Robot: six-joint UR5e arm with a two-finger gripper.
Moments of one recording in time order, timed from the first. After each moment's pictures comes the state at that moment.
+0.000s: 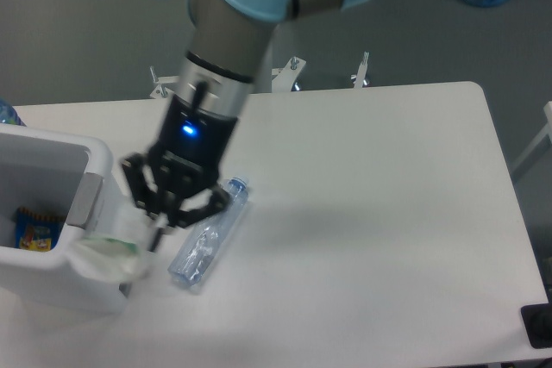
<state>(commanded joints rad) 2.21 -1.79 -1.43 -0.81 0.94 0.40</state>
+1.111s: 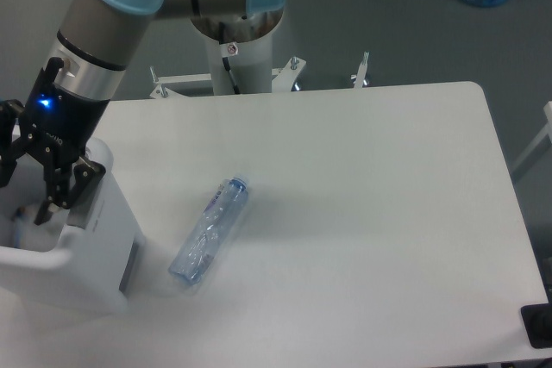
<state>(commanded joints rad) 2.15 -1.78 -1.50 -0.80 0.95 0.49</state>
